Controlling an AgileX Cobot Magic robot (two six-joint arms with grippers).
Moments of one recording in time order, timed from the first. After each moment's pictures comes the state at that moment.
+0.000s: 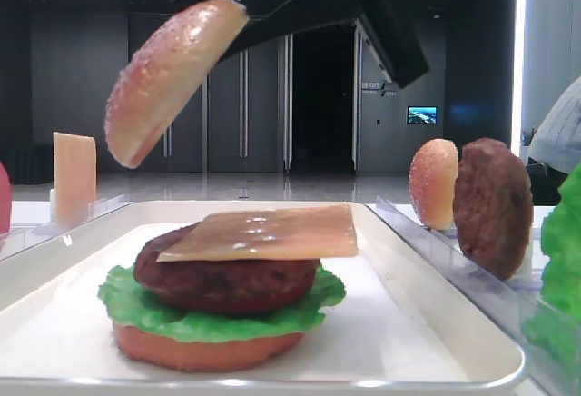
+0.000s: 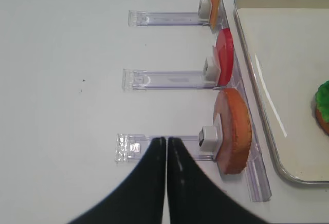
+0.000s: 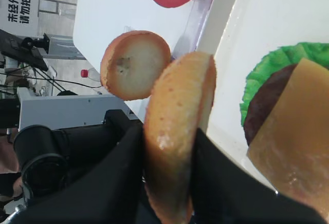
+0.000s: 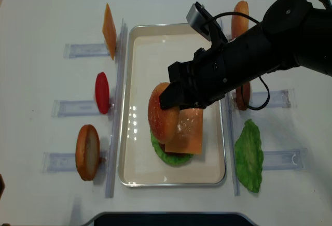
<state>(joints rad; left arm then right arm) 0.08 -0.01 -0.48 -0.05 1.11 0.04 0.57 1.66 -1.01 1.27 0.86 -0.60</state>
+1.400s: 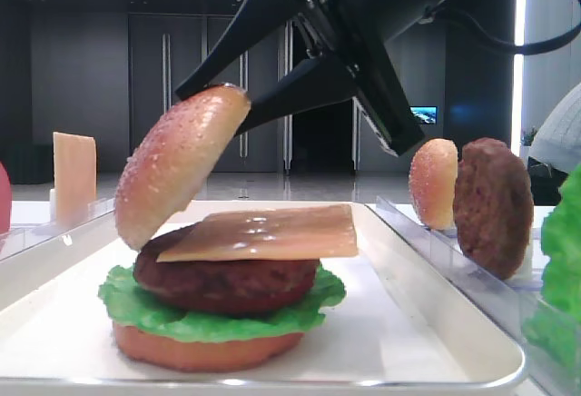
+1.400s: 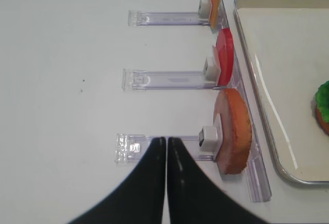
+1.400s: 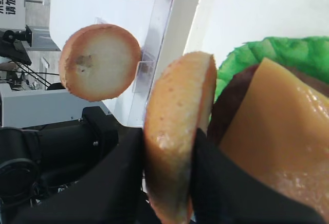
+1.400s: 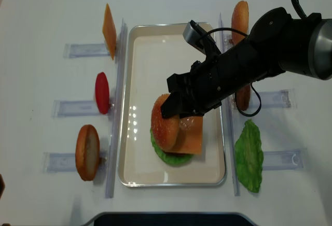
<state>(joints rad) 0.08 -0.01 -0.48 -0.05 1.11 0.04 0.56 1.77 -1.01 1.30 0.86 -0.68</state>
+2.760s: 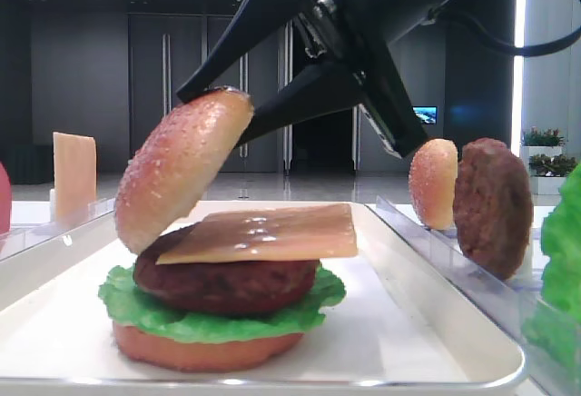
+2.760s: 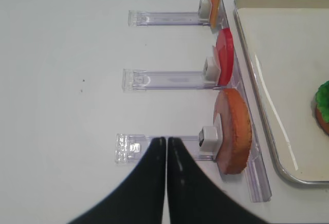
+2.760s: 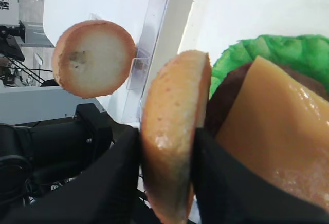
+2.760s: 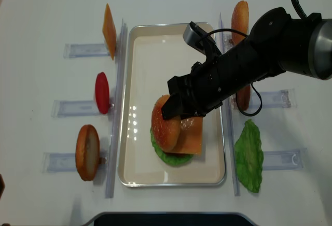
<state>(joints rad) 0.08 -0.01 -0.48 -0.05 1.11 0.04 0.56 1.77 -1.01 1.28 0.86 -0.68</state>
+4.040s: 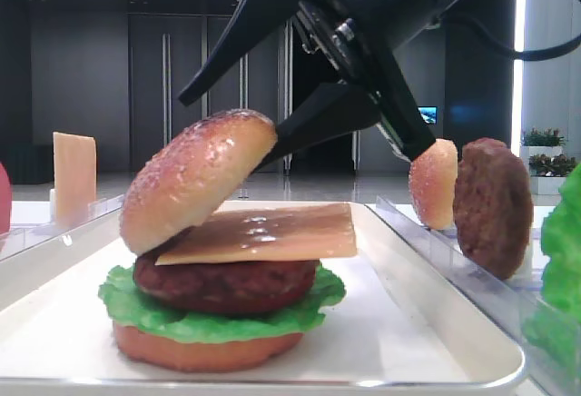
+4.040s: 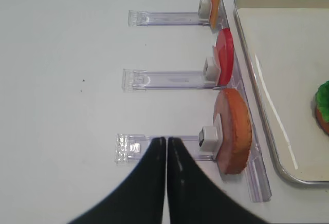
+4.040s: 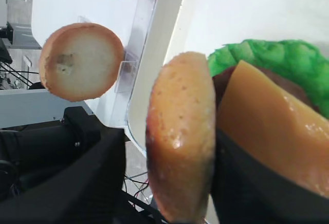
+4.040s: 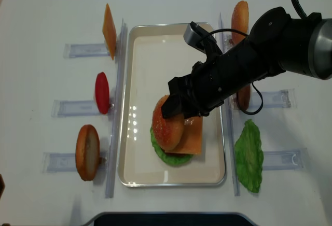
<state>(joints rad) 0.08 -0.01 -0.48 -0.05 1.11 0.04 0.56 1.77 -1.01 1.24 0.83 -0.66</state>
